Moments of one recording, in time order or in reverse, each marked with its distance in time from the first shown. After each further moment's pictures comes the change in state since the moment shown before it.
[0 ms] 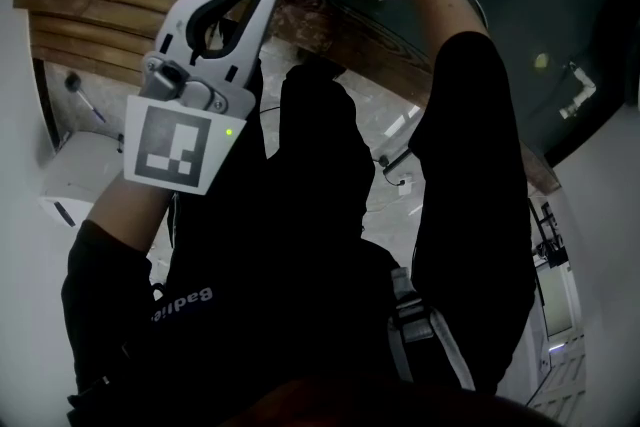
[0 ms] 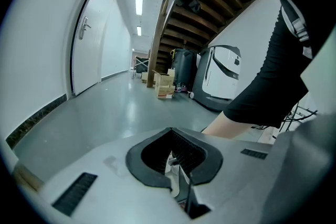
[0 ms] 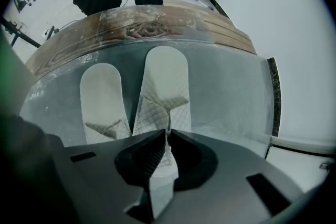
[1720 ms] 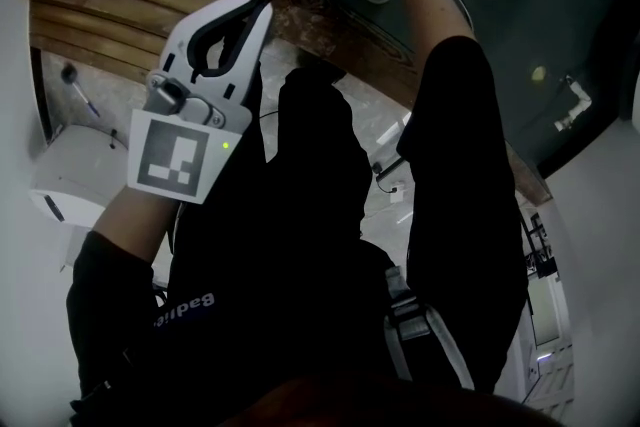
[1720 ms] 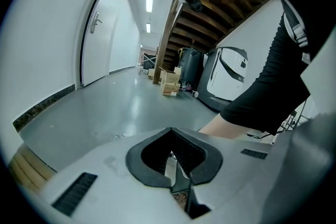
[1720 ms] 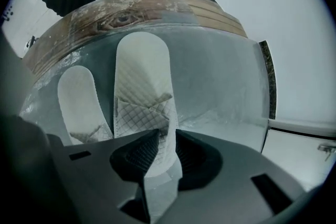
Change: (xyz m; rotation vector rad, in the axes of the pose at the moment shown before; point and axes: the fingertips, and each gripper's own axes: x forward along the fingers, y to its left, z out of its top) left arm -0.029 0.002 -0.027 -0.102 0.022 0.048; right arm 0.022 -0.023 -0.005 0.134 0.102 -0.036
